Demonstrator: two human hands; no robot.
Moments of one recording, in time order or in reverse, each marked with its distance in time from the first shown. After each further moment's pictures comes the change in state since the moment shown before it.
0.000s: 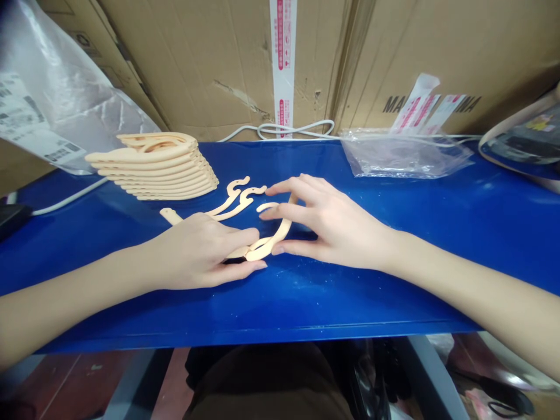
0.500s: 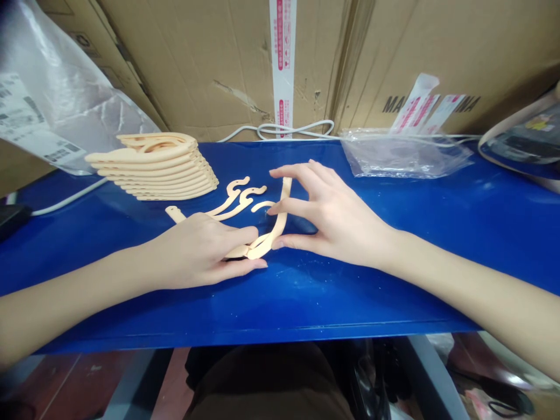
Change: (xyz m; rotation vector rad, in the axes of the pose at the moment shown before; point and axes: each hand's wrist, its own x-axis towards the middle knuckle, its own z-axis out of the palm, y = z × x) left_hand -0.001 -0.002 0.004 -0.032 0.015 -0.020; right_hand 0.002 -0.003 -0.005 -0.124 0.019 0.077
